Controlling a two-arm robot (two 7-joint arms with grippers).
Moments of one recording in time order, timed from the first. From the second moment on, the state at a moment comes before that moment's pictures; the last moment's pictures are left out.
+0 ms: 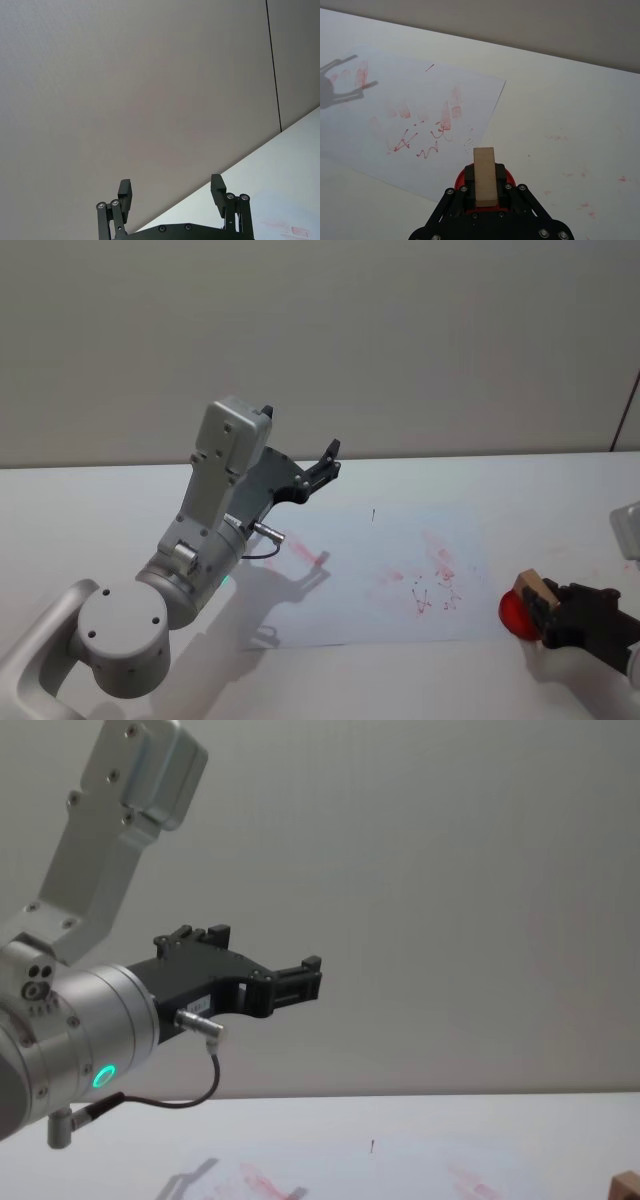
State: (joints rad) left arm -0.24 0.38 0.45 -1.63 -0.20 0.01 -0.01; right arm -0.10 0.45 -0.20 -1.81 0.31 0.45 0.18
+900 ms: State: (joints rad) left arm -0.24 0.38 0.45 -1.63 -0.20 0.01 -0.01; right arm -0.07 0.43 -0.22 -1.77 0.28 0.47 0.21
